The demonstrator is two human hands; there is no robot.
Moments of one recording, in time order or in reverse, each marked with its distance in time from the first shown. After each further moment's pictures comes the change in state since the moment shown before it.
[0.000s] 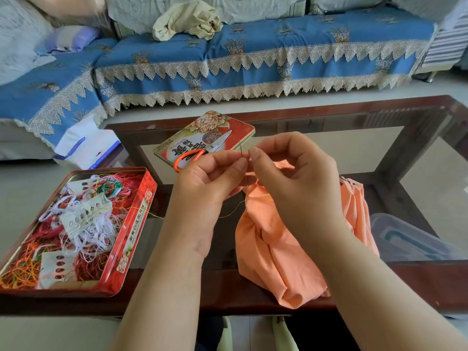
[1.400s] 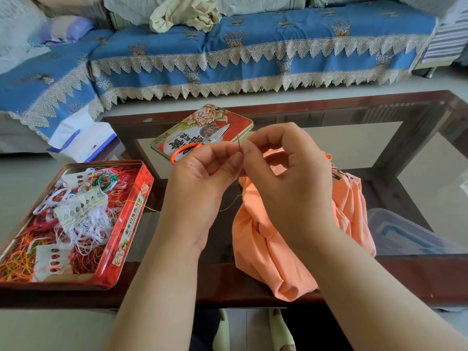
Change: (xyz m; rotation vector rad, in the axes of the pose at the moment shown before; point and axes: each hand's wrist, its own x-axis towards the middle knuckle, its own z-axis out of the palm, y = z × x) left_hand 0.002 -0.005 -0.001 0.075 0.009 0.116; right_hand -0.003 0.007 0.007 -0.159 0.067 -0.229
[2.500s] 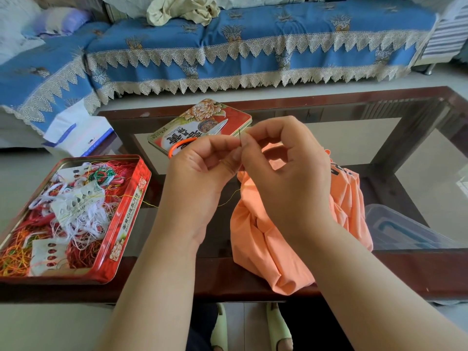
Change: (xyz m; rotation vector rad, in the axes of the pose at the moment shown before) left_hand -0.001 -0.002 0.000 0.017 -0.028 0.046; right_hand -0.002 0.000 0.001 -0.020 0.015 -0.015
